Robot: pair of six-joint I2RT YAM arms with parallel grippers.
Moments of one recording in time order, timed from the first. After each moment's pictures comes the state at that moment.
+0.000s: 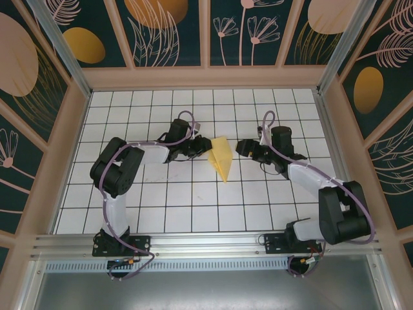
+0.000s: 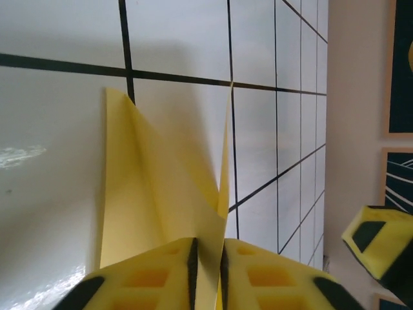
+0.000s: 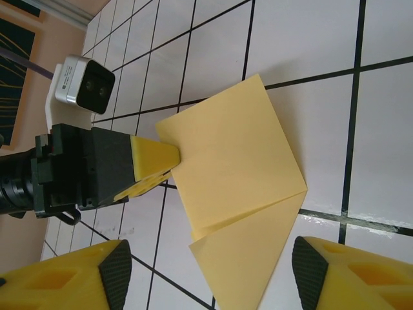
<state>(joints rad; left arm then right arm) -0.52 1.99 1.06 0.28 0.61 -0.93 0.25 1.37 0.65 0.07 -0.59 0.57</state>
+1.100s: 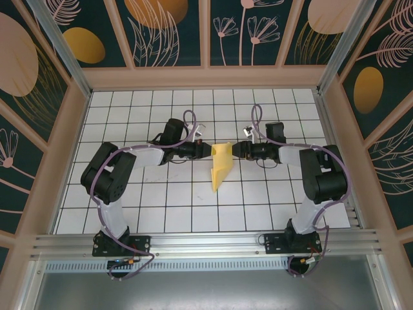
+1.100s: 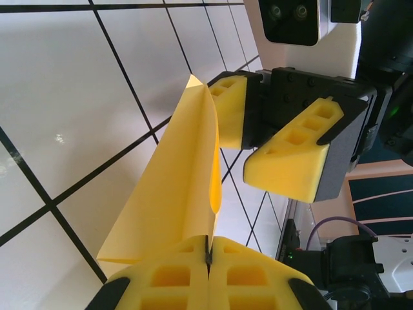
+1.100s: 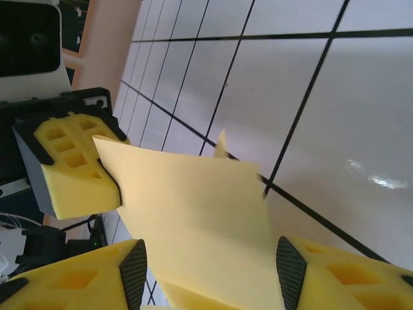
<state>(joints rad) -0.51 1.87 0.99 0.27 0.88 -0.68 0.19 1.75 0.81 0.11 -1.02 0.33</state>
